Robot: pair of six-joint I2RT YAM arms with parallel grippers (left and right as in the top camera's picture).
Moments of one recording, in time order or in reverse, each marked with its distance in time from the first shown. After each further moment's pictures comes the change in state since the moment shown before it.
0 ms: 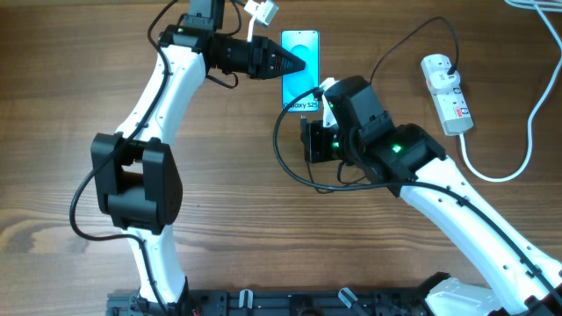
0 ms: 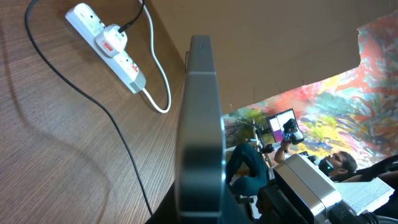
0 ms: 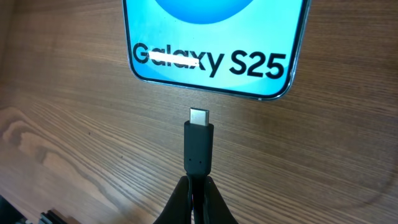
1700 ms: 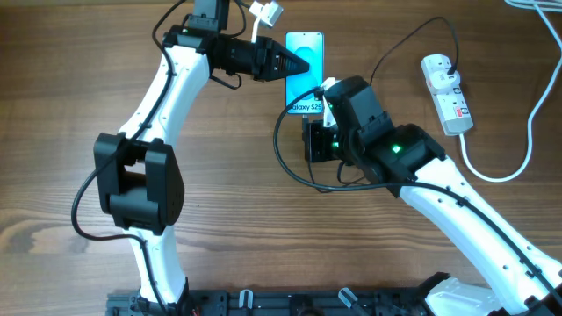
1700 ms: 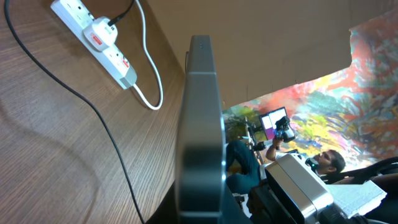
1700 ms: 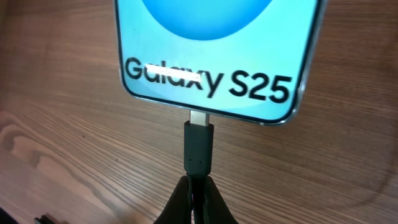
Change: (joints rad) left arm -0.017 0.000 0.000 0.001 0.018 -0.033; right arm 0.004 0.000 0.000 -0.002 0.026 0.003
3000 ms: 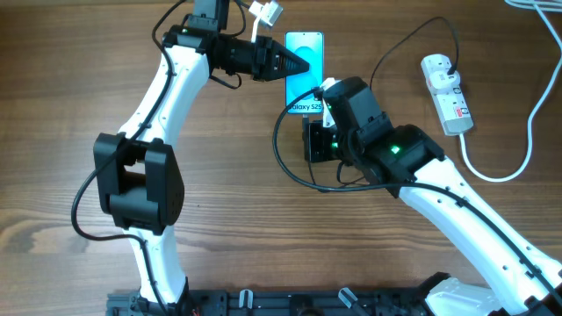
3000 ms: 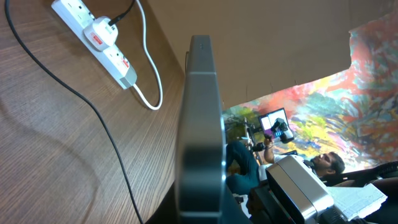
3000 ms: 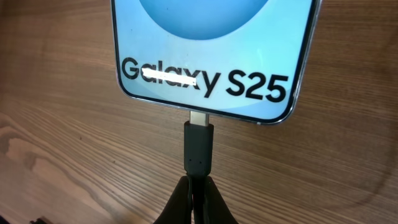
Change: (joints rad) left arm 0.000 0.000 0.000 0.003 0.000 -0.011; right arm 0.004 0.000 0.000 0.002 0.019 0.000
